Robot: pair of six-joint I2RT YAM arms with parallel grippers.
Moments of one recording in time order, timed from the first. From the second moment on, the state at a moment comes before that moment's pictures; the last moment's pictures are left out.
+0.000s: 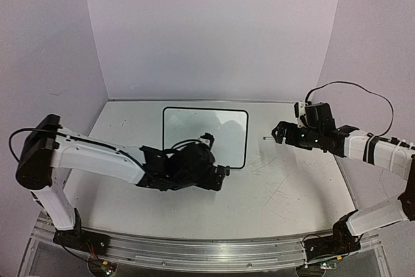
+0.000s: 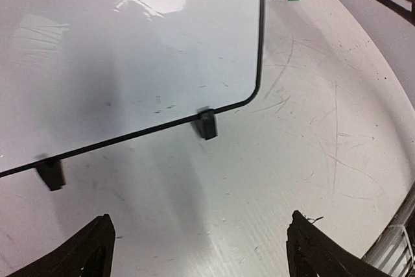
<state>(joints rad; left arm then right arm) -1.25 1.76 1.15 -0.17 -0.42 -0.69 0.41 1.28 0.82 -0.19 0.04 0.45</state>
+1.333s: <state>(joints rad) -0.94 1.89 0.97 0.08 -0.07 -0.61 0.52 1.37 0.89 -0.26 0.31 0.57</state>
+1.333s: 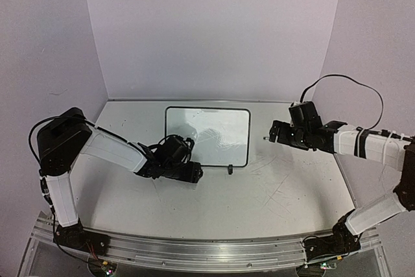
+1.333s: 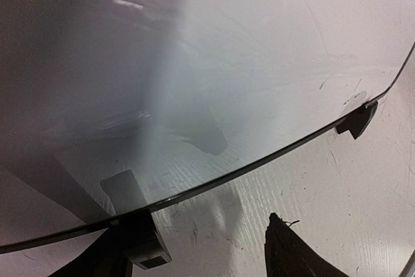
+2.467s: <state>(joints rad) -1.00 1.23 0.69 0.10 -0.17 -0.47 0.36 2.28 1.69 -0.62 0.49 1.02</state>
